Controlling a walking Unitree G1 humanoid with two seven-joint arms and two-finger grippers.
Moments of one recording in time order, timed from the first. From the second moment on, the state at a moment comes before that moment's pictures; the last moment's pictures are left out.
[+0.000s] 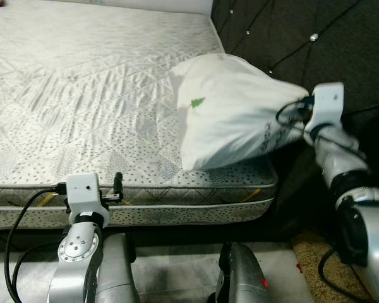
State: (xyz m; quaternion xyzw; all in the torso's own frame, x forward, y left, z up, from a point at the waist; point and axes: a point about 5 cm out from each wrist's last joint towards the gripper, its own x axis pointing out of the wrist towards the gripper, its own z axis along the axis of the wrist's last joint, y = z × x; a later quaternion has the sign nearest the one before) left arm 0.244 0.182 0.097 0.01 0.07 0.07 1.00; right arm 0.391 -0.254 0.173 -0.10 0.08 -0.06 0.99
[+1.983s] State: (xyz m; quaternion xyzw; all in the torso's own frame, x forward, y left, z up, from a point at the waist) left arm 0.250 0.181 0.098 0.02 0.07 0.05 1.00; right arm 0.357 -0.246 0.094 -0.08 0.17 -0.06 0.98
